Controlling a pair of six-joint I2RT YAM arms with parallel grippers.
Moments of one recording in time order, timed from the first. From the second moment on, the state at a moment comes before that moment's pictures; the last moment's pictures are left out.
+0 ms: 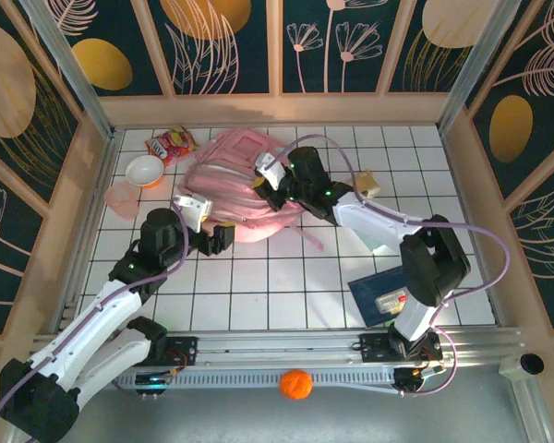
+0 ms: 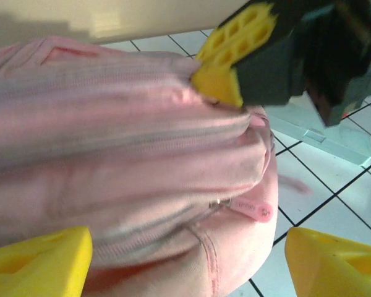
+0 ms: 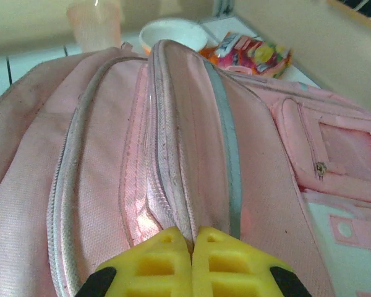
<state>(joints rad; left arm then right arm) -0.46 0.82 0.56 -0.15 0.20 -0.15 0.69 1.69 1.23 0.02 -0.35 -0.23</state>
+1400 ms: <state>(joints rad) -0.67 1.12 0.55 -0.02 -0.35 -0.18 0.72 1.72 1.29 0.01 -0.30 0.28</state>
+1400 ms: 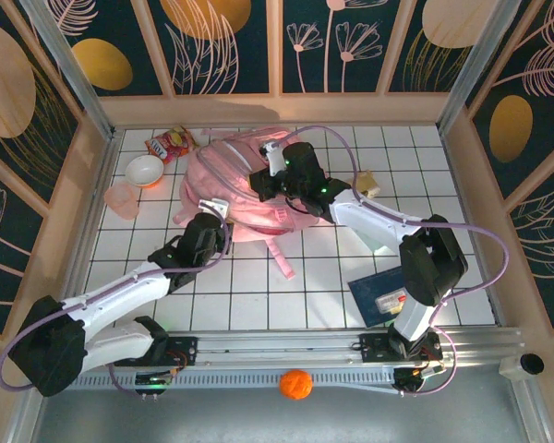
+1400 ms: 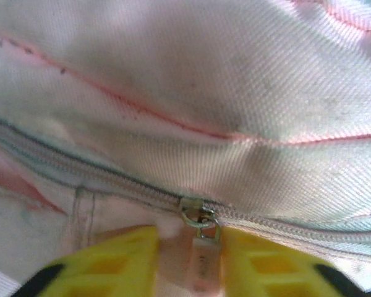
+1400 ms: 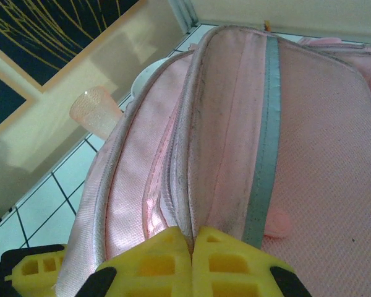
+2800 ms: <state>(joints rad) -0.45 1.19 0.58 -0.10 0.60 0.07 0.81 1.47 0.92 0.04 -0.43 -0.36</state>
